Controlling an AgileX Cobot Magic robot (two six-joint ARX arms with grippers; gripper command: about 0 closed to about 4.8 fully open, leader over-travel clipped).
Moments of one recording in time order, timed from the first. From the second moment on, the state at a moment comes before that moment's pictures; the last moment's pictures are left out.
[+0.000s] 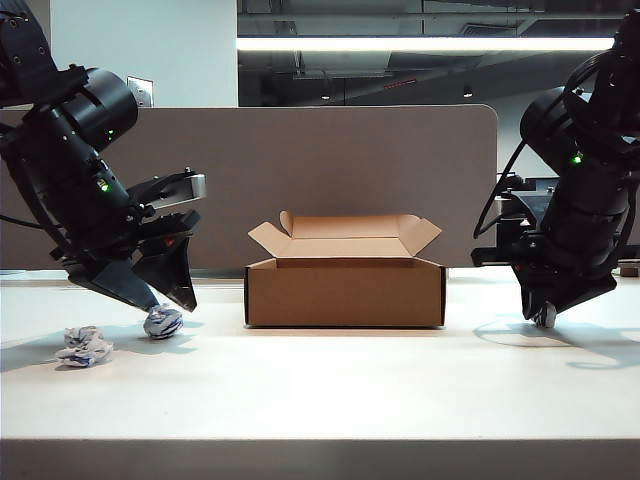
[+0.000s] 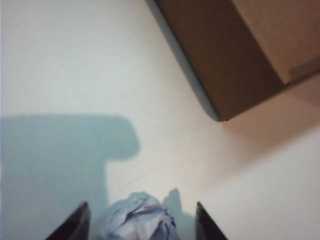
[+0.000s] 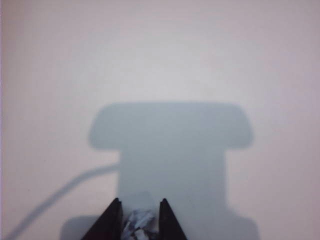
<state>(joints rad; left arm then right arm) -0.27 1.71 0.99 -0.16 0.24 0.12 0.17 1.82 1.01 -0.04 0.14 0.10</state>
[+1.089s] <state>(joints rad) -0.27 1.77 1.00 -0.17 0.20 0.12 0.17 1.81 1.01 -0.04 0.14 0.08</state>
